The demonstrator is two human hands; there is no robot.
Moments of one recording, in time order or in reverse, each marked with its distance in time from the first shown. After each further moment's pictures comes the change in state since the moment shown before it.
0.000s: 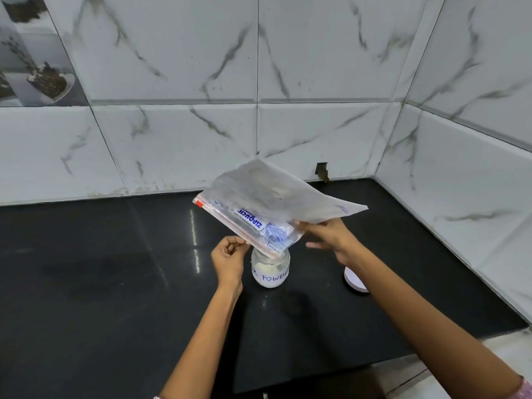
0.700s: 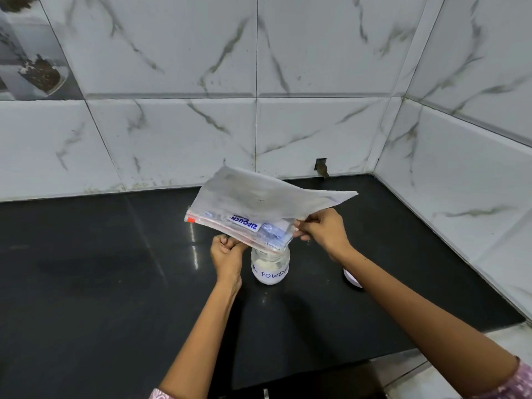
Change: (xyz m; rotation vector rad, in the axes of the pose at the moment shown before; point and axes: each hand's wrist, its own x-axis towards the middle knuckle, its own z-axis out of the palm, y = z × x) left_hand 0.007 -0.006 0.000 -0.060 0.045 -0.055; right_hand 0.005 0.006 0.015 -0.158 0.142 -0.180
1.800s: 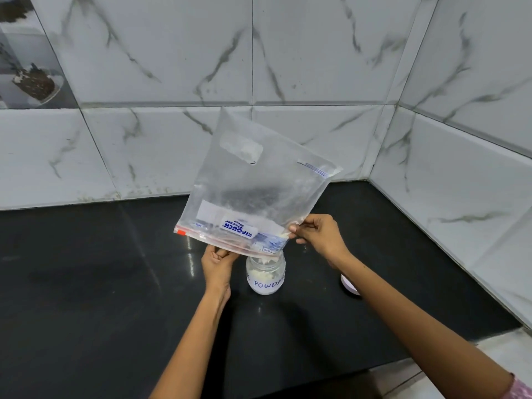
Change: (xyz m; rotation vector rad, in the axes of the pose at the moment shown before) left_hand 0.010 -0.002 -0.018 -0.087 -0.163 -0.003; right_hand 0.002 -0.002 -0.001 0.044 -0.060 -0.036
